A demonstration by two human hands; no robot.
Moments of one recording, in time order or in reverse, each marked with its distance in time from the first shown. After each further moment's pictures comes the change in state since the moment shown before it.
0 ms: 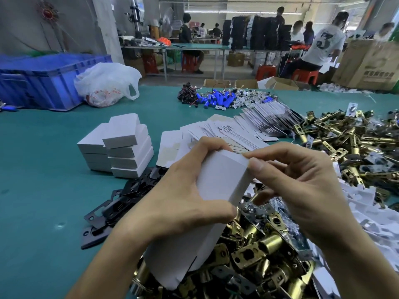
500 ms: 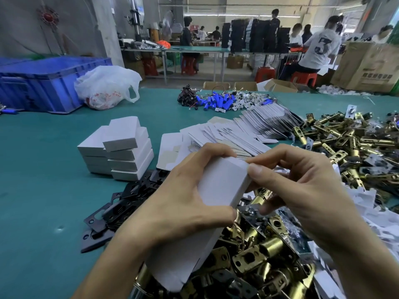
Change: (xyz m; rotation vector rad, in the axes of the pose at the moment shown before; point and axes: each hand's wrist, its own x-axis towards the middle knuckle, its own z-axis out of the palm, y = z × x) left_hand 0.000 -0.003 0.003 0.052 0.008 0.027; right_hand 0.000 -0.001 -0.006 -0.020 -0.011 0.103
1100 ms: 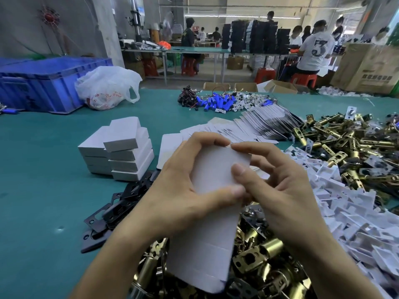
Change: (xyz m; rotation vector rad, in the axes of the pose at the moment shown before) left_hand 0.002 -0.006 -0.002 -0.166 0.148 0.123; right_hand 0.000 0.018 0.027 0.045 0.055 -0.086
